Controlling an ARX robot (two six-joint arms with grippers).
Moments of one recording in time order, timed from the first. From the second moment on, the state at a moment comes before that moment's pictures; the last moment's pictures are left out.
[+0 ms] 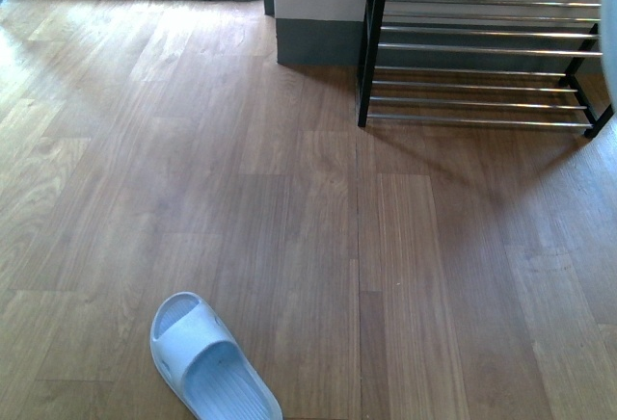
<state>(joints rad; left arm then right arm) 0.00 0.02 0.02 0.00 0.00 0.00 -0.13 1.30 0.29 0.61 -0.18 -0.04</state>
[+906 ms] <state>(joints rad) 0.00 0.02 0.02 0.00 0.00 0.00 -0.17 1.12 0.24 0.56 -0.19 -0.04</state>
